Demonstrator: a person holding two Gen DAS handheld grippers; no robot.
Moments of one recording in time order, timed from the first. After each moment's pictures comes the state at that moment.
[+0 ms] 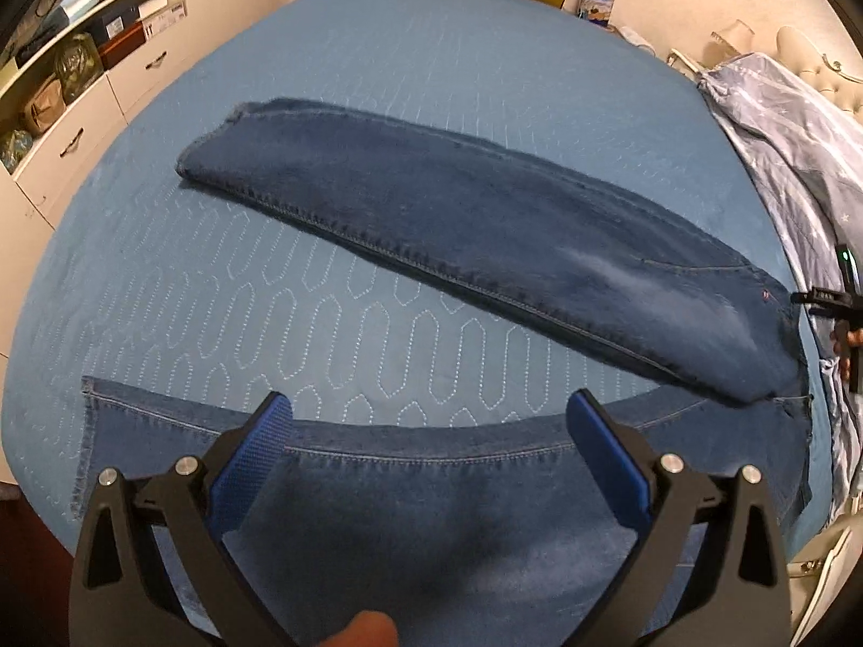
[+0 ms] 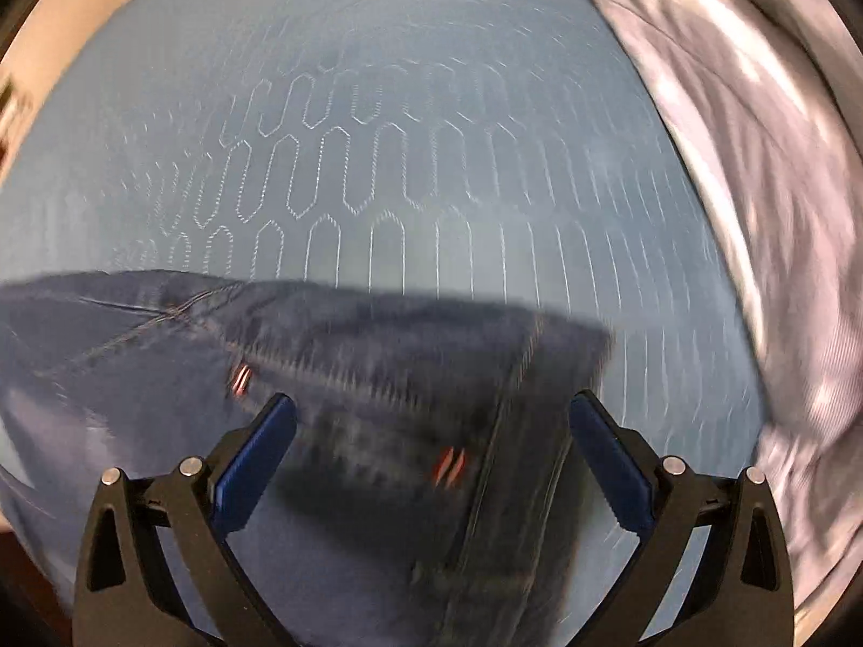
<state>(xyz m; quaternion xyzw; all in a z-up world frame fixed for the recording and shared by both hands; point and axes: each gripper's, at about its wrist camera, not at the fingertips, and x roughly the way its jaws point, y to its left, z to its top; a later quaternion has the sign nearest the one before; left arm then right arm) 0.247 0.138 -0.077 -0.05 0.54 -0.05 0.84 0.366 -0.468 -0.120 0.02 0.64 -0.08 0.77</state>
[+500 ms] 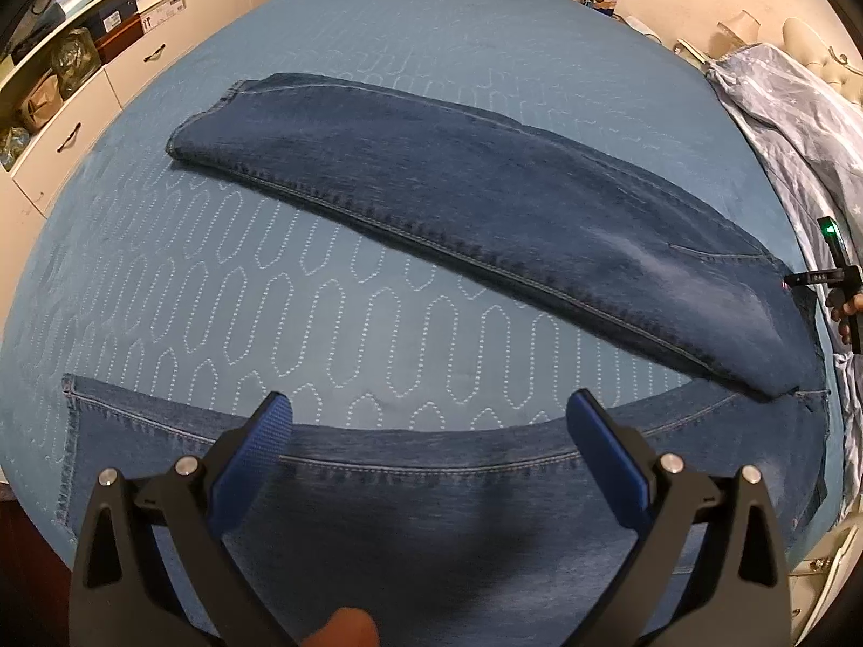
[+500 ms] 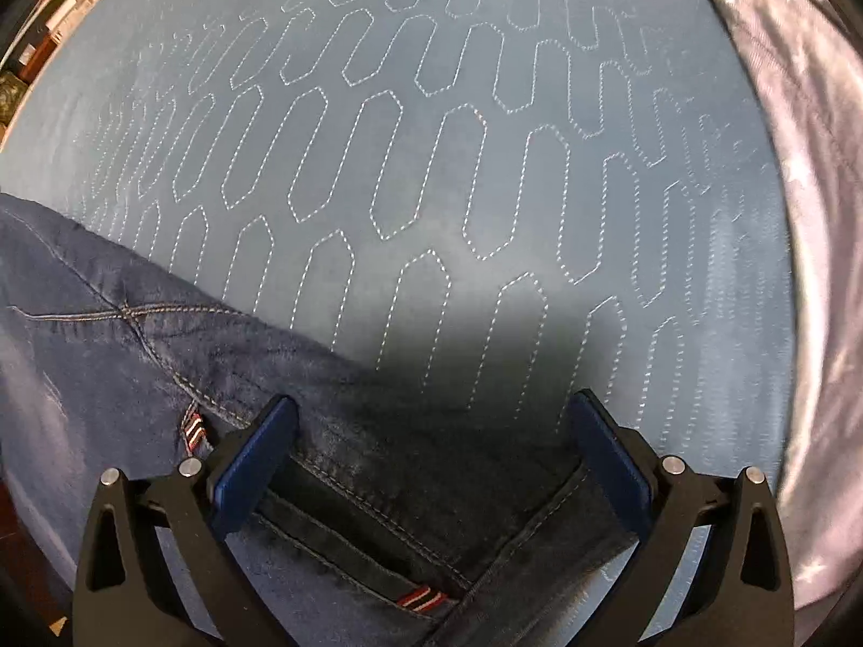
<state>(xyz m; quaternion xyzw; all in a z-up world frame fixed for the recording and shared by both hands) 0.258 0.145 -0.106 -0.04 0.55 -0.04 0.83 0.400 -0.464 -0.159 -0.03 0.67 0.03 0.74</state>
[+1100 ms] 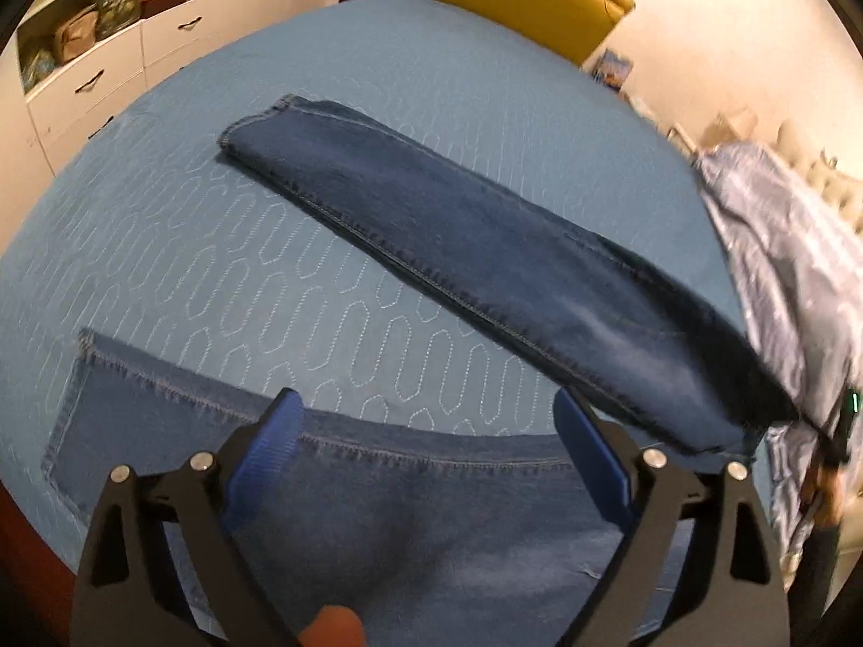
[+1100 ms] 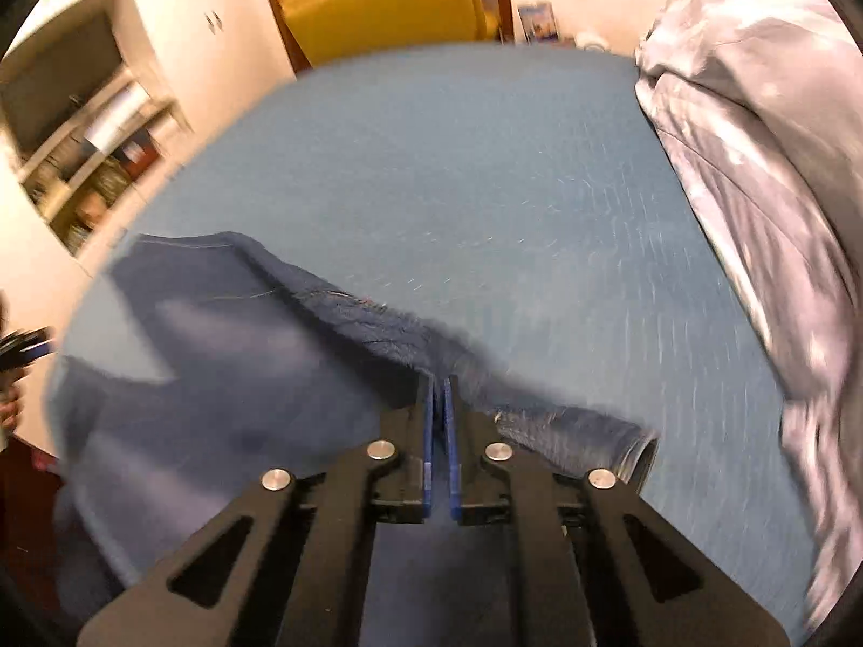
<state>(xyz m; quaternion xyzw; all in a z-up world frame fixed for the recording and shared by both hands) 0.224 0.201 -0.057 -0.17 0.50 -0.05 0.85 0.120 -0.403 0.015 0.06 0.46 0.08 0.88</state>
